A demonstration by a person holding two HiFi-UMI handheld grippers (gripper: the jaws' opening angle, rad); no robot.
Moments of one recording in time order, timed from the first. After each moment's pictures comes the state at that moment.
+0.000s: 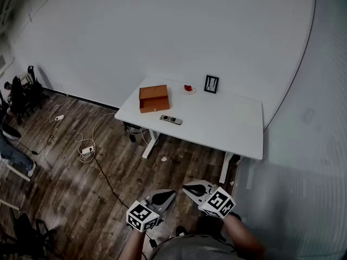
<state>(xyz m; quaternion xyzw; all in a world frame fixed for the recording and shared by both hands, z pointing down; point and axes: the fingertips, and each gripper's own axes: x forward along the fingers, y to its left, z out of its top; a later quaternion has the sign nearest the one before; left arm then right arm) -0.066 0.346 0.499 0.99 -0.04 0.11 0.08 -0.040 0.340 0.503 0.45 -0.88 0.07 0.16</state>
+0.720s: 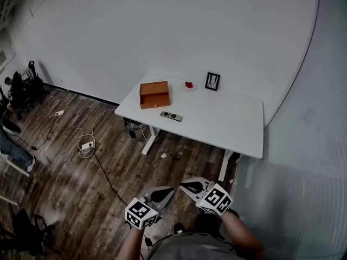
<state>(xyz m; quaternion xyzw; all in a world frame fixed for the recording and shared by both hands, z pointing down) -0.066 0.345 0.502 0.99 -0.05 0.12 0.09 -0.044 0.336 0.512 0.43 -0.88 0.08 0.17</state>
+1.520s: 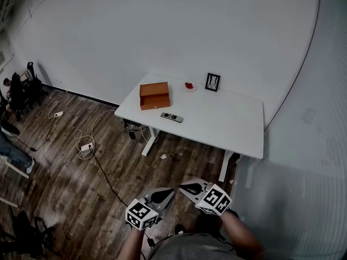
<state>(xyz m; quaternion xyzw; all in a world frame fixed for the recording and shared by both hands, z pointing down) -0.074 0.337 0.505 0.99 -0.04 0.11 0.09 -0.056 0.329 0.521 0.42 -0.89 0.10 0.18</state>
